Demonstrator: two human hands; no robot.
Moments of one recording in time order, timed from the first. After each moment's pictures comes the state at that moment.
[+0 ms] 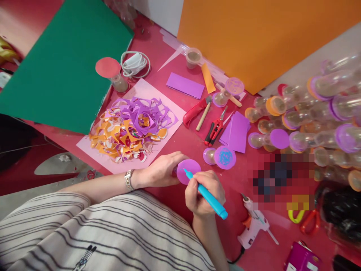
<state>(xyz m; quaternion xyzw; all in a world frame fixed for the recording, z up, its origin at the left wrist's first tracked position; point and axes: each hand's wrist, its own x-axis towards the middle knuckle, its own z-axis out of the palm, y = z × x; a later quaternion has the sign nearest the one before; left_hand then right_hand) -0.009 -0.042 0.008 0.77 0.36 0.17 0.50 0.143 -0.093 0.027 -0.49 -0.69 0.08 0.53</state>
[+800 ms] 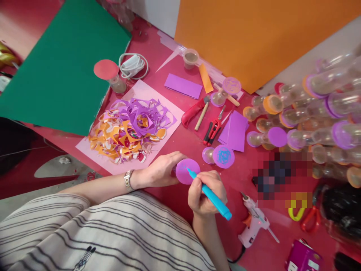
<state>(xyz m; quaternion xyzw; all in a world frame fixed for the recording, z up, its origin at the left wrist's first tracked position) -0.009 -0.042 0.010 0.78 0.36 0.16 0.49 0.144 -0.093 0.027 -0.52 -0.66 0.04 0.54</state>
